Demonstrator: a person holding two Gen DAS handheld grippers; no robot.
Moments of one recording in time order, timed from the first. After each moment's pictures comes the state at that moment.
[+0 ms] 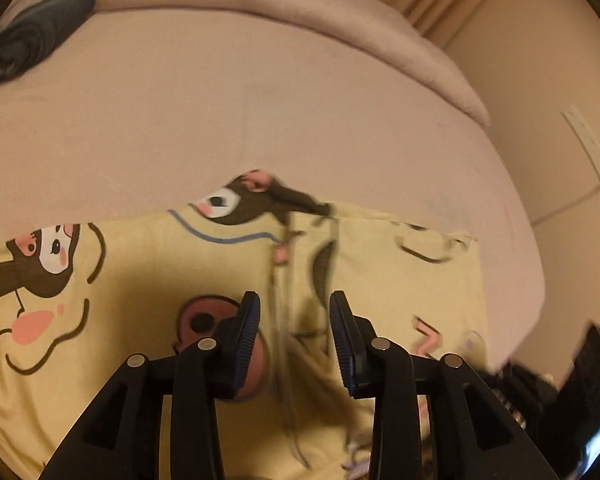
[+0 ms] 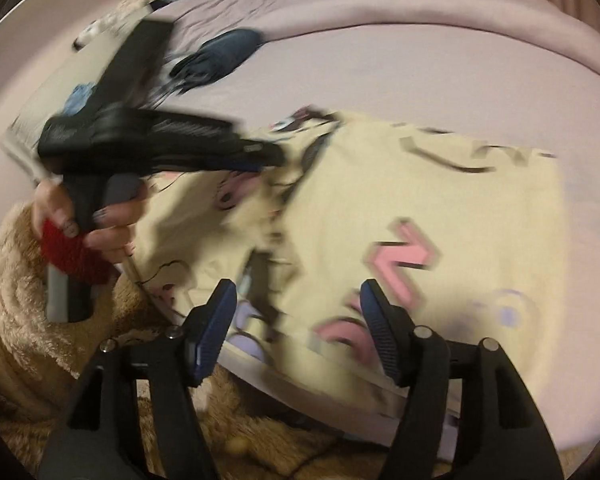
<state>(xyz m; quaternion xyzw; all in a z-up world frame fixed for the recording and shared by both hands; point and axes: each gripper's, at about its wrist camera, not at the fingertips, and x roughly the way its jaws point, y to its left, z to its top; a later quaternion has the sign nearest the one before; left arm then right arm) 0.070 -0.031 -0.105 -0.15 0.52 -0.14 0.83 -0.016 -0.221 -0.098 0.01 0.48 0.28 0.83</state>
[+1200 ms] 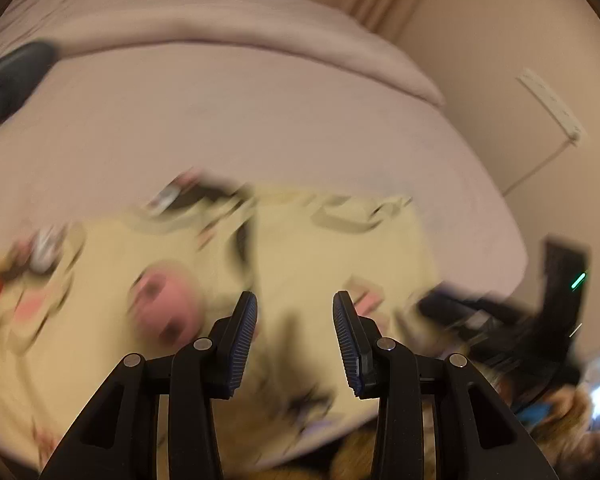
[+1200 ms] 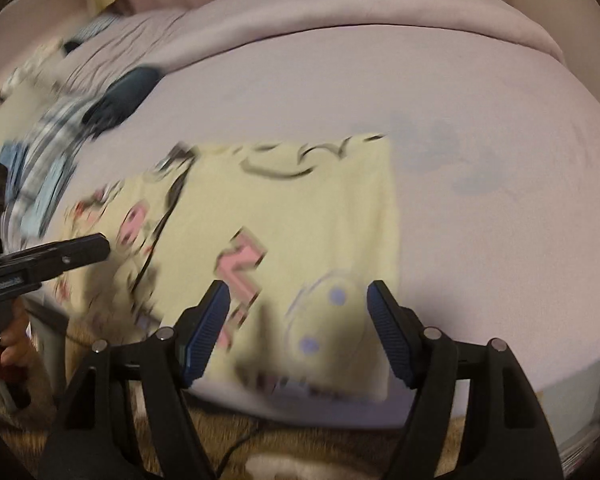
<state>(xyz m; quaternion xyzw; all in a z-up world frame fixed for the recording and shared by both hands) 0.028 -0.079 -0.081 -0.11 0.48 -0.20 0.85 0.015 -0.274 -0.092 0.06 0.50 0.16 0.85</state>
